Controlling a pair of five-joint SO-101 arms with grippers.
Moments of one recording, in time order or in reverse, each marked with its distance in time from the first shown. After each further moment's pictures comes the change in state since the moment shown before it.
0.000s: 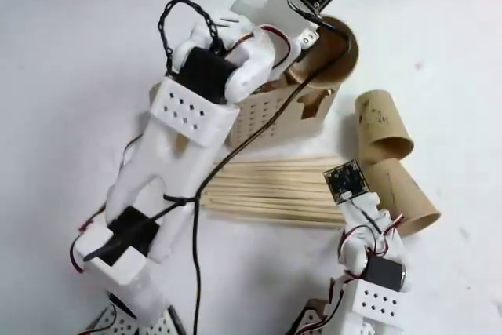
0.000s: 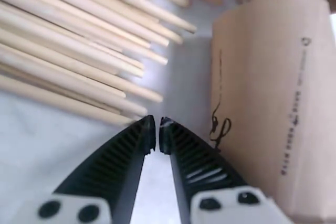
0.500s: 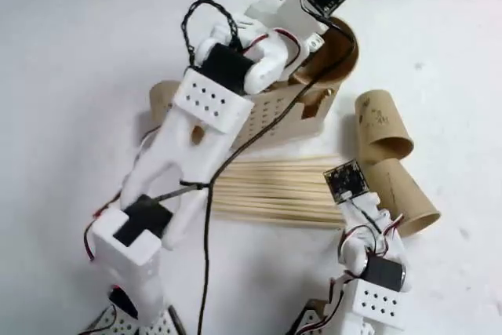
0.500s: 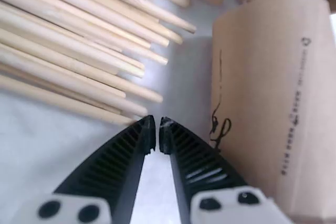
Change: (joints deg) left arm -0.2 7.1 0.0 -3.8 0.6; right arm 0.0 0.0 0.0 0.0 0.0
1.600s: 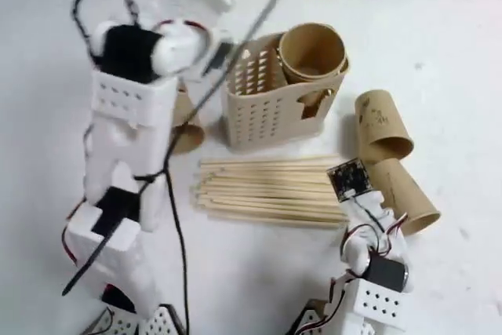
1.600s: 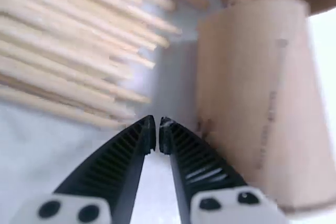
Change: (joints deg) left arm -15.6 -0.5 -23.9 40.7 2.3; right arm 1.0 0.0 -4.5 1.2 -1.1
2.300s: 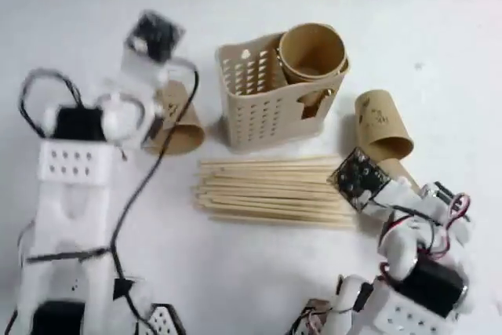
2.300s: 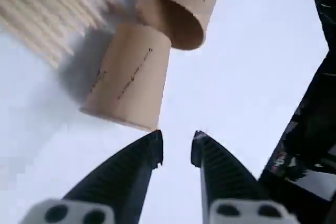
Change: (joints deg) left arm -14.2 -45.6 86.9 -30.3 -9.4; right arm 13.1 15.2 -46.3 24.3 44.5
